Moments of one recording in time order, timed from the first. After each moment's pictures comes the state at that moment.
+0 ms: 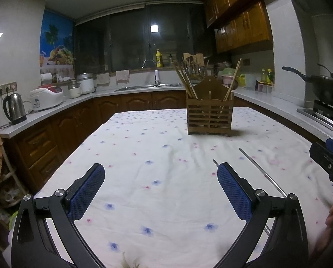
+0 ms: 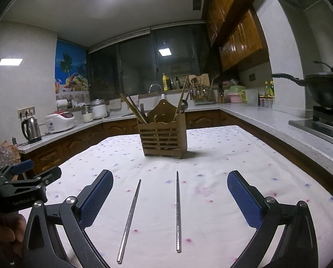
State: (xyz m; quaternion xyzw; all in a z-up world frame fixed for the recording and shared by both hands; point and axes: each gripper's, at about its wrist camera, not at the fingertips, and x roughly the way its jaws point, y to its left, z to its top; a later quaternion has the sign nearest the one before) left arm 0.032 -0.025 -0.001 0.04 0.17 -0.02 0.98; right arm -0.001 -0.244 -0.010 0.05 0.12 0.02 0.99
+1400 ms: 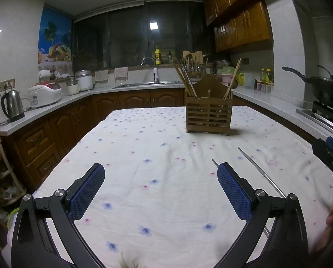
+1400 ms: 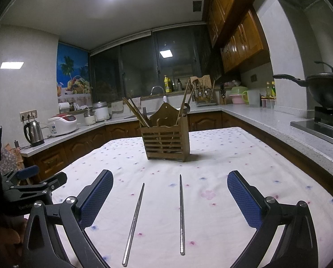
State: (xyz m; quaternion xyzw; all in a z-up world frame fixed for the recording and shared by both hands) left arm 0.037 -0.026 -0.002 0.03 0.18 -0.03 0.98; right arm -0.002 -0.239 -0.005 0.06 0.11 0.03 0.99
